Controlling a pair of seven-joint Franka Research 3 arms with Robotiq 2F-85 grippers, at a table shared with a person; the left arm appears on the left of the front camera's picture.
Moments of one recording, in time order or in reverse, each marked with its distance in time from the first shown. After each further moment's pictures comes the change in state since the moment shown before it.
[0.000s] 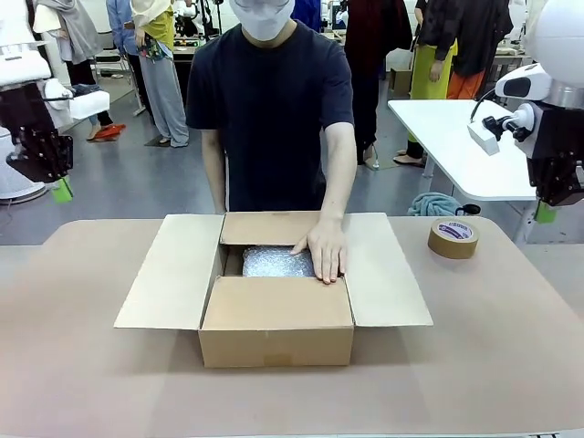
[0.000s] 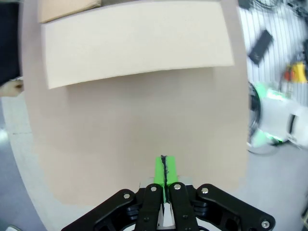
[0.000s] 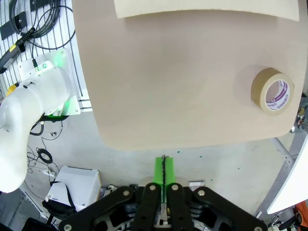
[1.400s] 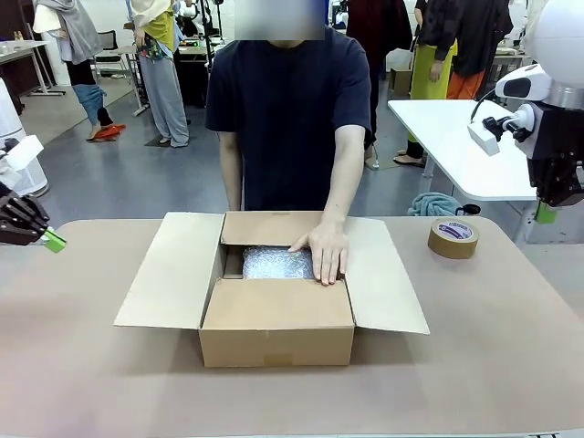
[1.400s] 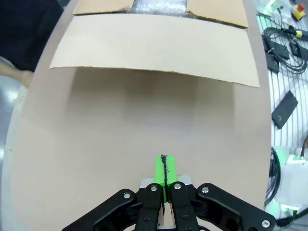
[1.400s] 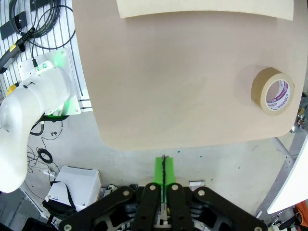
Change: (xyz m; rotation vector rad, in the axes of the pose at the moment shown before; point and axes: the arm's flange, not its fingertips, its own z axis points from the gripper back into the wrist) left arm -0.113 -0.030 -0.101 0.083 -0.451 0.178; right arm 0.000 0.001 0.000 0.000 0.001 -0.001
